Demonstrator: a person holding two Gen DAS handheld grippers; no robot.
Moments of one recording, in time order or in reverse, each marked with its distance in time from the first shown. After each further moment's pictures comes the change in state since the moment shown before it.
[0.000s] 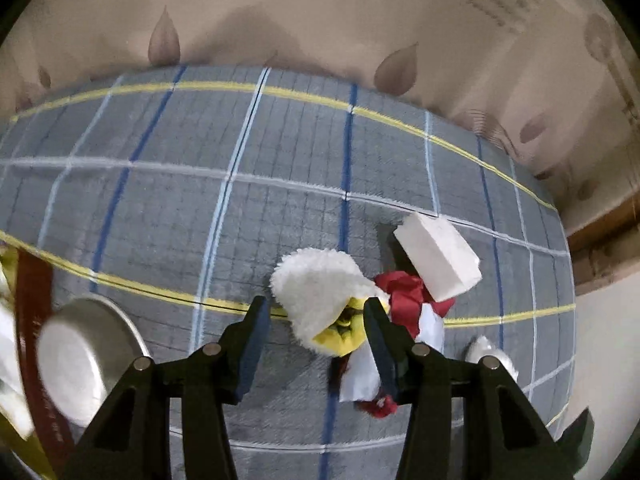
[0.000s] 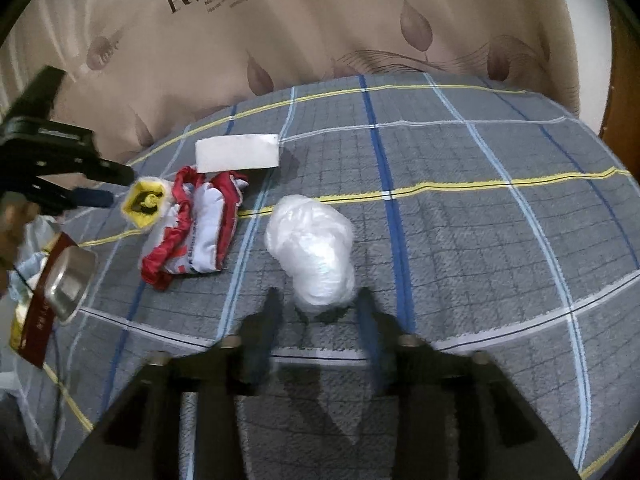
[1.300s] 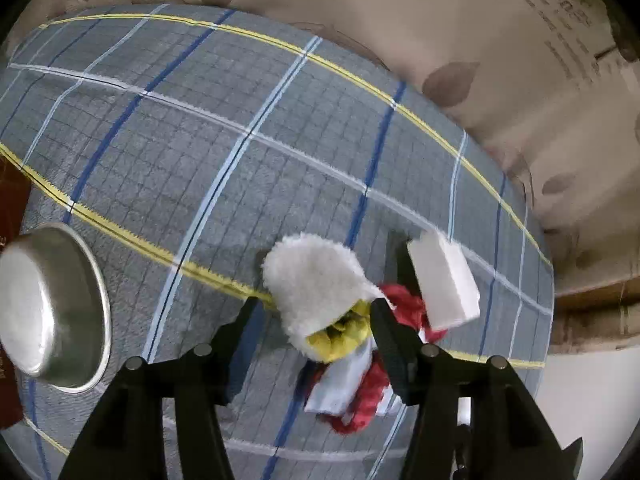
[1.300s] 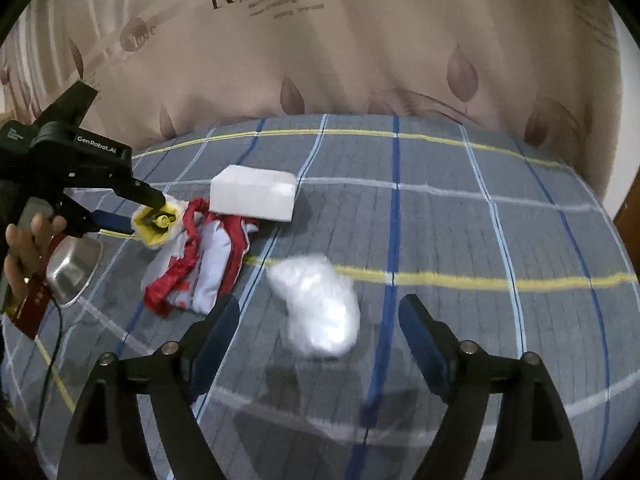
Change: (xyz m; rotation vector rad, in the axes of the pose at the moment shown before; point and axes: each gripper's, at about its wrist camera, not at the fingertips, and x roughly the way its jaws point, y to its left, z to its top) left arm 0.025 0.017 0.000 -0.287 0.070 -0.063; right arm 0.003 0.009 0.050 -0.209 -0.012 0.007
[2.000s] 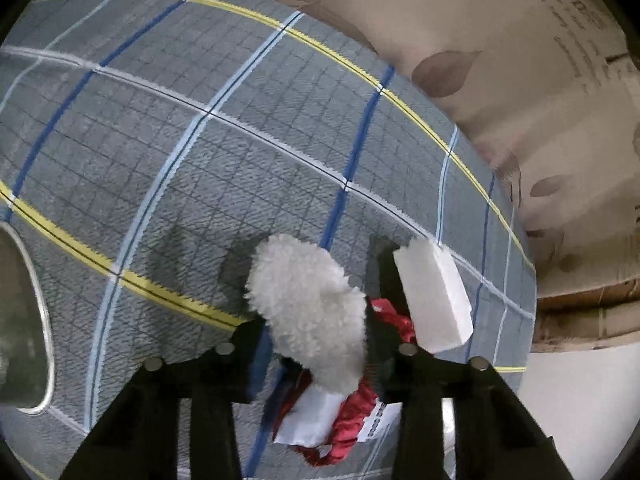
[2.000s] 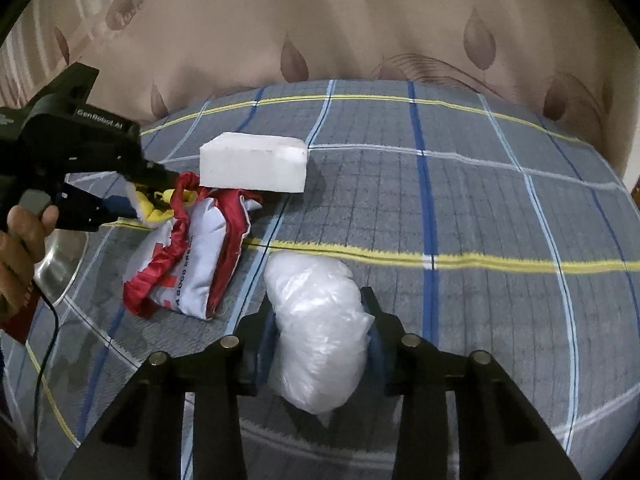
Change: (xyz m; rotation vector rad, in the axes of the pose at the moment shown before) left arm 0.035 0.001 0.010 -0.038 0.025 -0.113; right arm 0.030 0.012 -0.012 0.048 0.068 0.005
